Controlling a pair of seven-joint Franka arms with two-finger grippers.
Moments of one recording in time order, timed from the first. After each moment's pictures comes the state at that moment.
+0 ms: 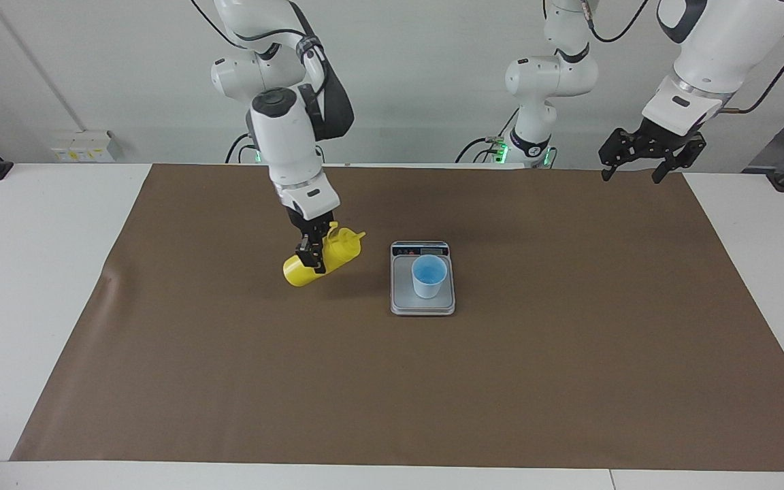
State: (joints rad) left arm -0.01 -0.07 -0.09 -1.63 -0.02 1.53 0.01; right arm 0.30 0.07 -0.01 -2.03 0.20 2.32 -1.21
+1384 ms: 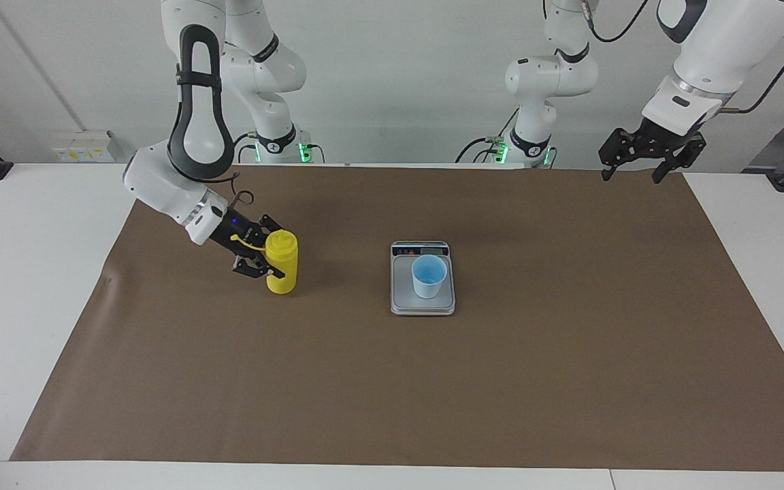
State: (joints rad) left arm -0.01 -0.07 -0.09 -1.63 -0.02 1.53 0.01; right arm -0.02 0.08 -0.01 -2.24 1.07 2.18 -2.05
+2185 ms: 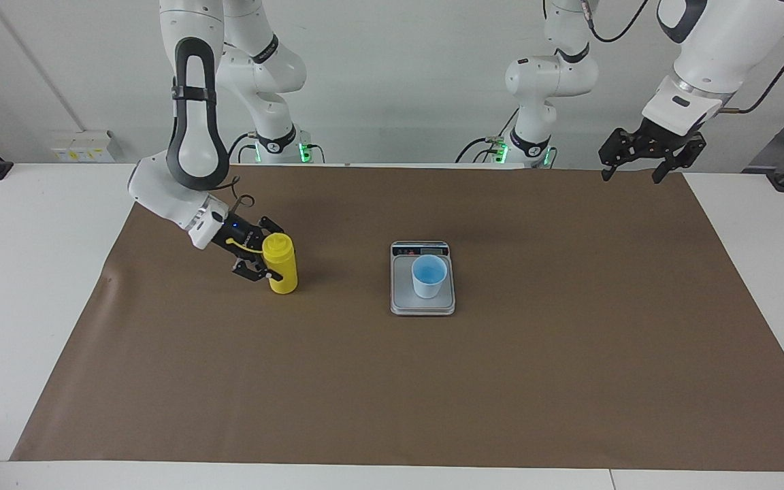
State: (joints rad) left arm -0.01 -0.07 -0.09 -1.63 -0.02 1.53 0.01; right arm -0.05 0.10 -0.01 -2.28 1.11 2.18 -2.13
